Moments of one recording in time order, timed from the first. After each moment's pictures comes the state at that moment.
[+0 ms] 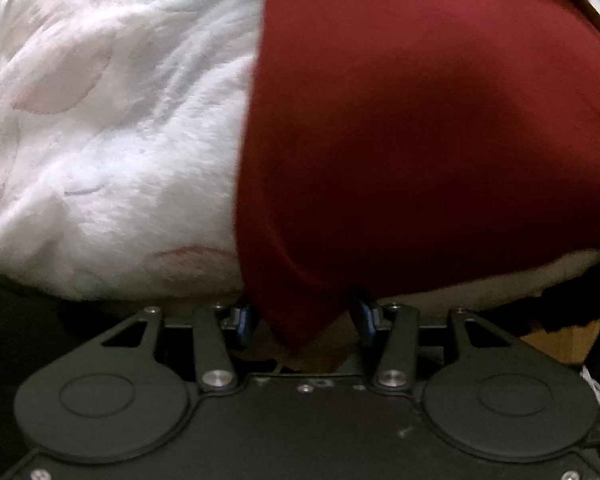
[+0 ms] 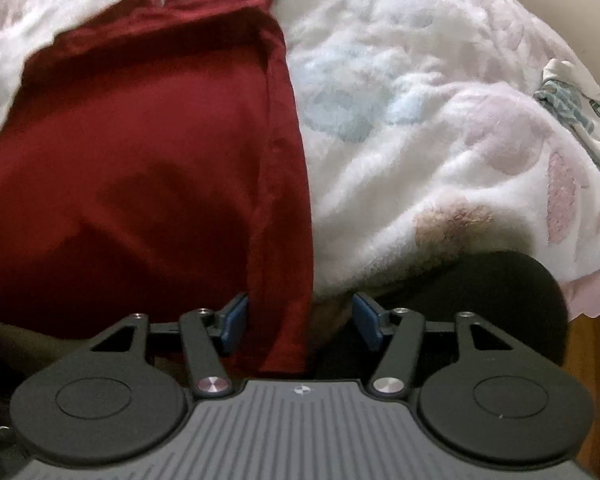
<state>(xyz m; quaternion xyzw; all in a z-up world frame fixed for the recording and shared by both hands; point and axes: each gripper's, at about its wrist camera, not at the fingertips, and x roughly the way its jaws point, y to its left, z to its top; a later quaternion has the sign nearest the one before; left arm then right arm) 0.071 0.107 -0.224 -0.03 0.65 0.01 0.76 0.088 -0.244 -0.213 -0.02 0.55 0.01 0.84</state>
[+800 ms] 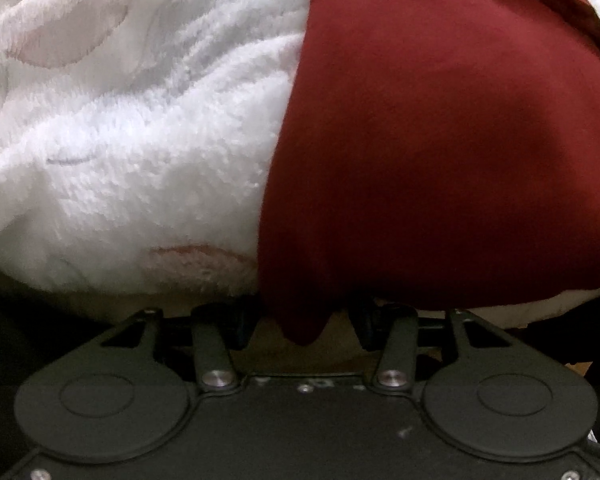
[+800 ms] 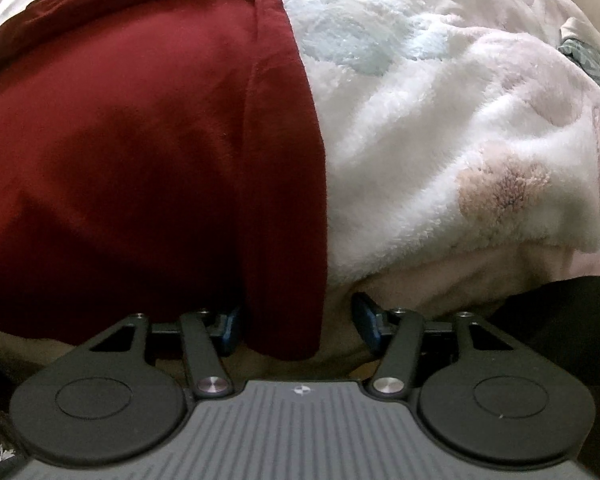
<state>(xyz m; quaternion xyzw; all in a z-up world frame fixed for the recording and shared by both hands) 0.077 0.143 -0.244 -0.09 0.64 0.01 0.76 0.105 -0.238 -0.270 0.00 0.58 -0.01 0.81</state>
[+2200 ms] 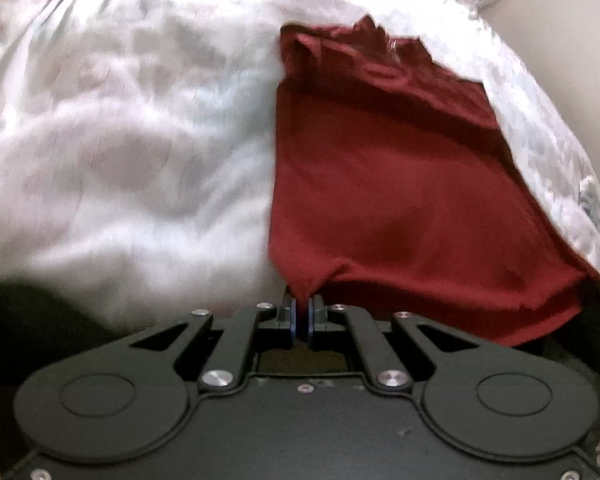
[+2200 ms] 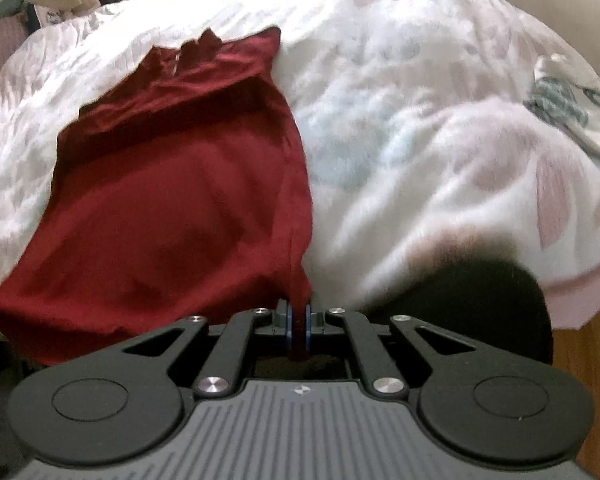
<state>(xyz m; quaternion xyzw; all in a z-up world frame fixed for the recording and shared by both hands) 0.027 0.171 -0.113 -0.15 0.50 -0.02 0.85 0.083 -0.270 -0.165 0.07 0.49 0.04 0.87</state>
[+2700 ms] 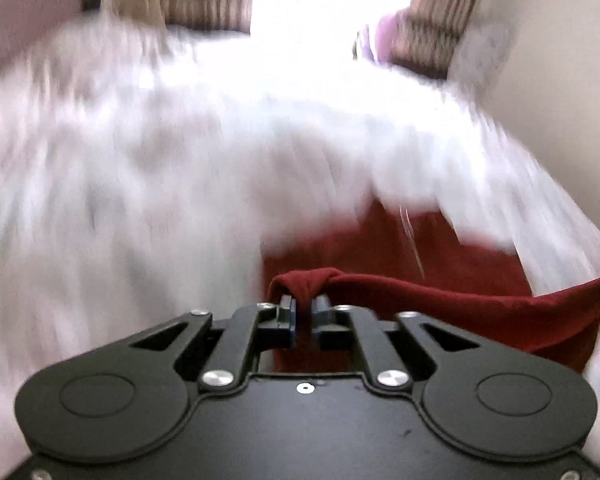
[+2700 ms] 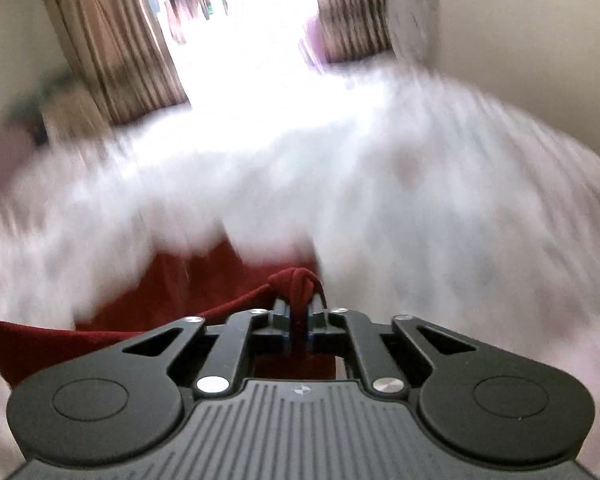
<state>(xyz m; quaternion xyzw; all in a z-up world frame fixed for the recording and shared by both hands) 0.276 0.178 -0.048 -0.09 0.32 0.02 0.94 0.304 -0.242 -0.105 0.12 0.28 0.06 0.95</state>
